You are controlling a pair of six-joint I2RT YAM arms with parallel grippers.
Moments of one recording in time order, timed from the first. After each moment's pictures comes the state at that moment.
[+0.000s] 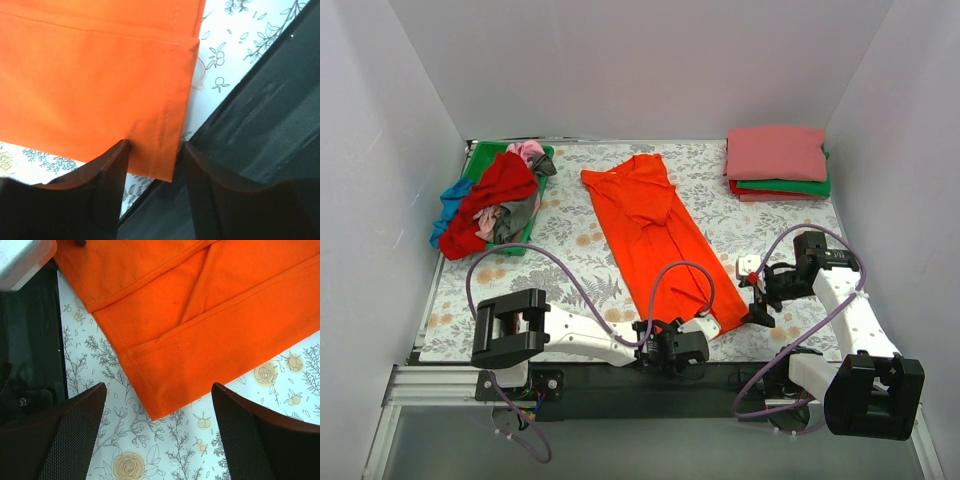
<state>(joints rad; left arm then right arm) -1.50 1.73 0.99 -0.36 -0.37 -0.44 -0.04 1.06 0.72 -1.17 -0.89 -1.53</state>
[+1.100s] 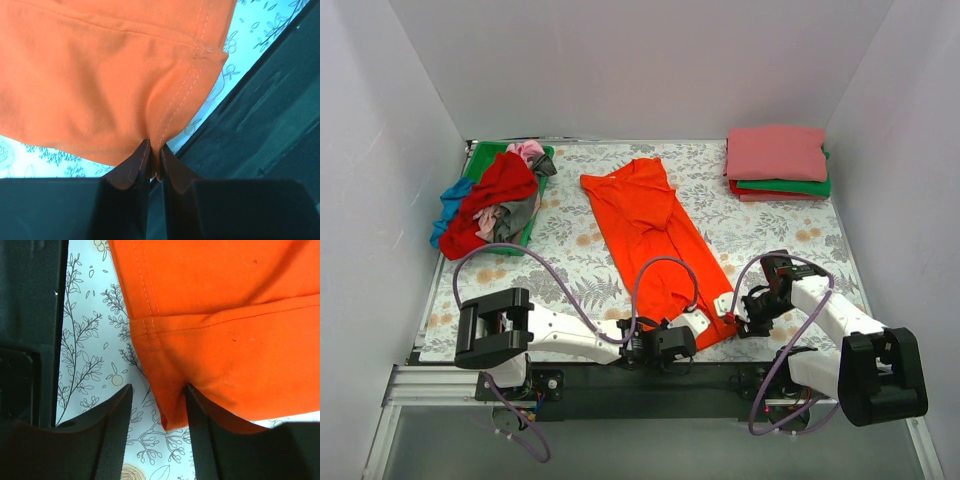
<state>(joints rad) -1.48 1.65 0.89 -0.29 -0.34 -0.46 0.19 1.15 0.51 -0.96 -0.63 -1.61</state>
